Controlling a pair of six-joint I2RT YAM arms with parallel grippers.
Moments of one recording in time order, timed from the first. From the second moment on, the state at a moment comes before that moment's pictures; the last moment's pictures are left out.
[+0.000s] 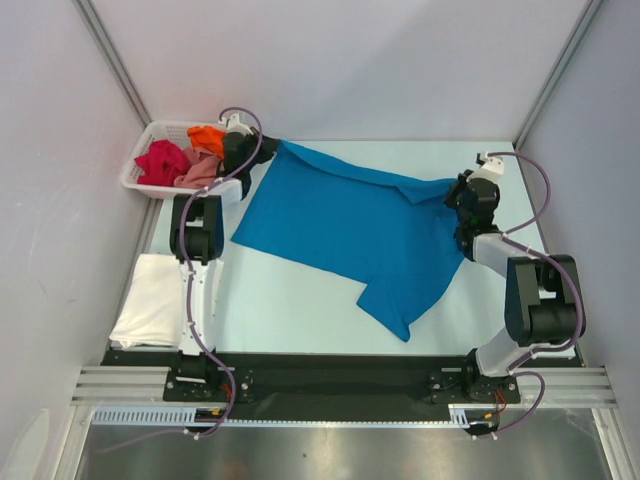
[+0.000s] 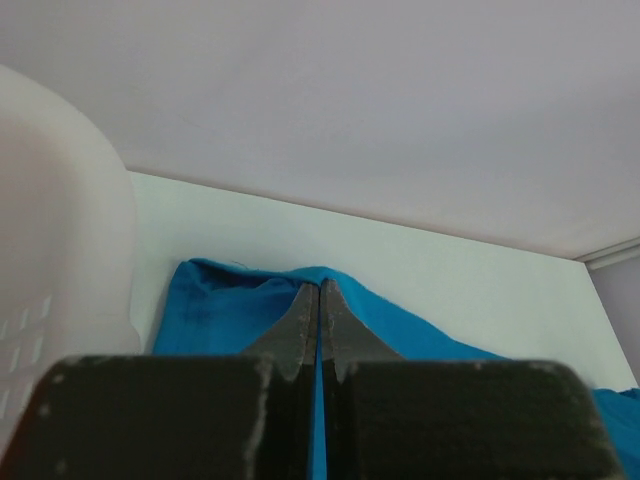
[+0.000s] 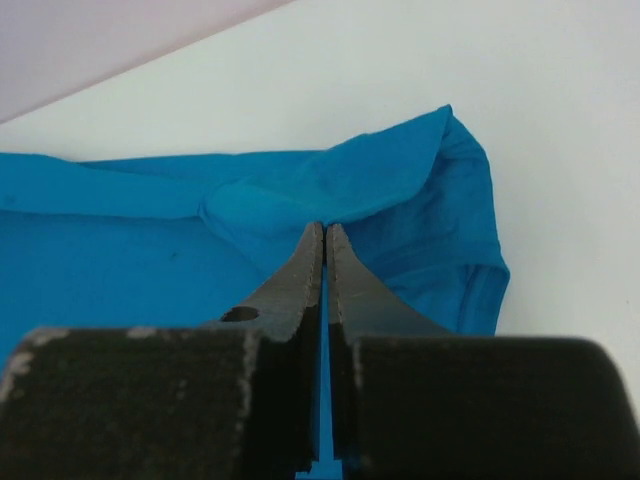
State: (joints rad) left arm -0.08 2.50 1.86 0.52 0.28 -0.65; right arm 0.05 1.60 0.82 0.58 0.16 0.32
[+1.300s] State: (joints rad) left arm -0.08 2.43 1.81 0.37 0.24 -0.61; right arm 0.12 1.39 0.67 0.36 0.16 0.39
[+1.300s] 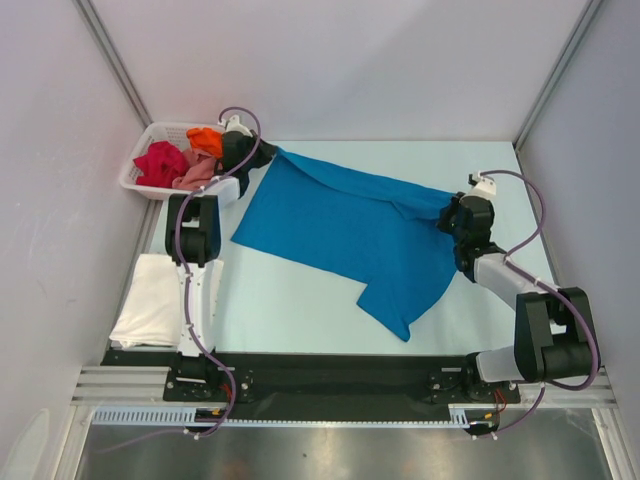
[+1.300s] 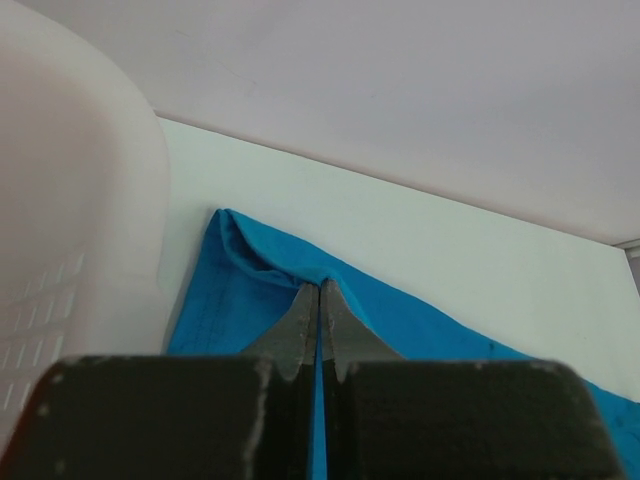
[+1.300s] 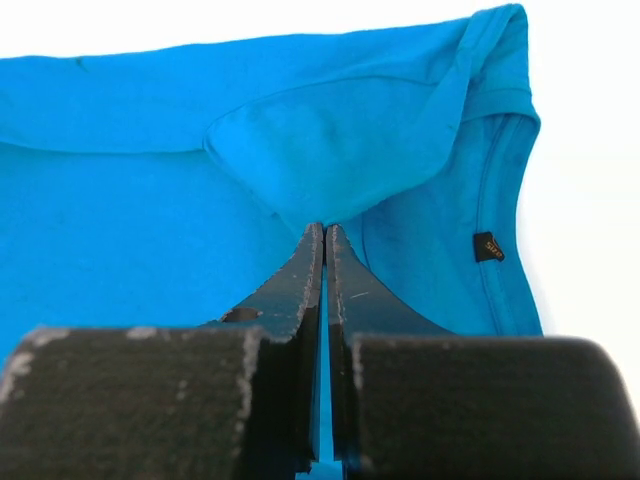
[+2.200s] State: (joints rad) left arm 0.01 1.84 1.44 0.19 0.17 -0.57; right arm 0.12 1.43 0.68 0.22 0.15 0.43
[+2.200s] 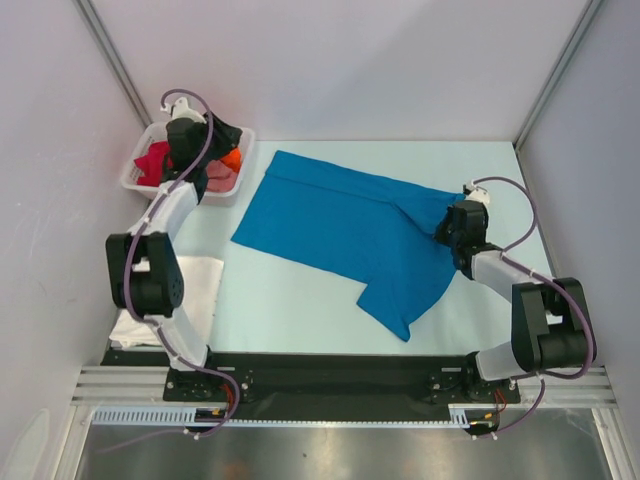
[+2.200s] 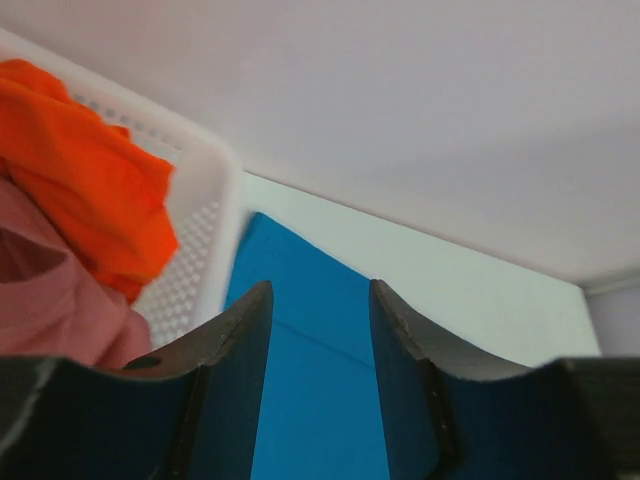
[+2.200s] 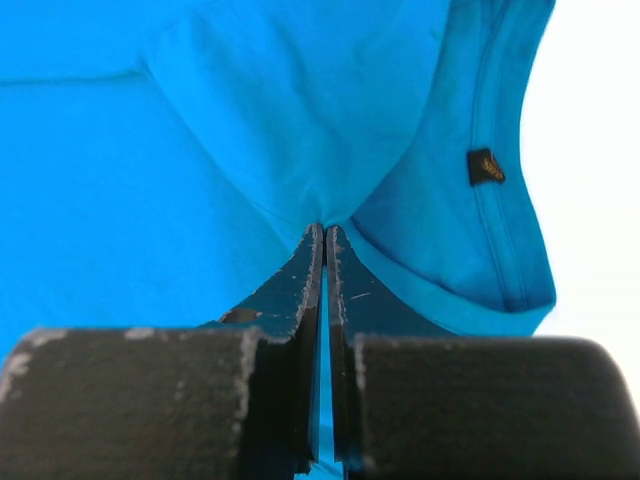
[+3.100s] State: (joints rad) left arm -0.06 1.46 1.10 0.06 0.44 -0.57; right arm -0.14 1.31 0.73 -0.14 0.01 0.51
